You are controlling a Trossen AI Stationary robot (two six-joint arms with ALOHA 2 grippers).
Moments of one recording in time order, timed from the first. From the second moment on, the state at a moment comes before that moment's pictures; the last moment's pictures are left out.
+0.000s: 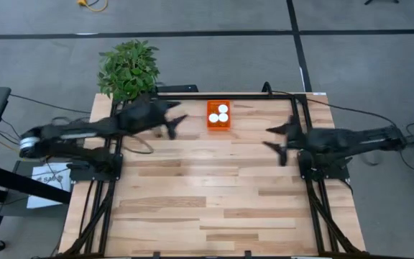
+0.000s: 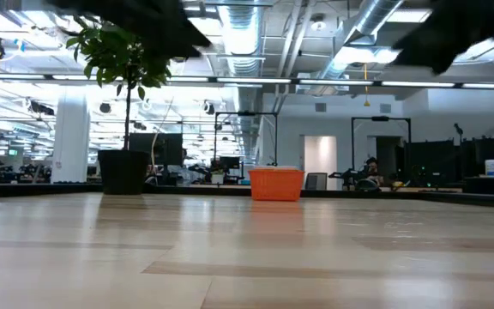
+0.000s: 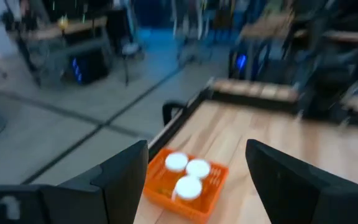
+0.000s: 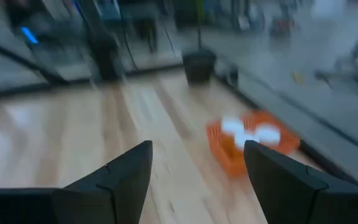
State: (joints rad) left arm 0.28 1.04 0.75 0.13 -0.22 0.04; right arm 0.15 0.45 0.49 -0.35 0.45 0.12
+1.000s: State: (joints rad) left arm 0.14 0.31 0.01 0.32 -0.29 -0.16; right arm 0.22 0.00 0.20 -0.37 0.50 0.12
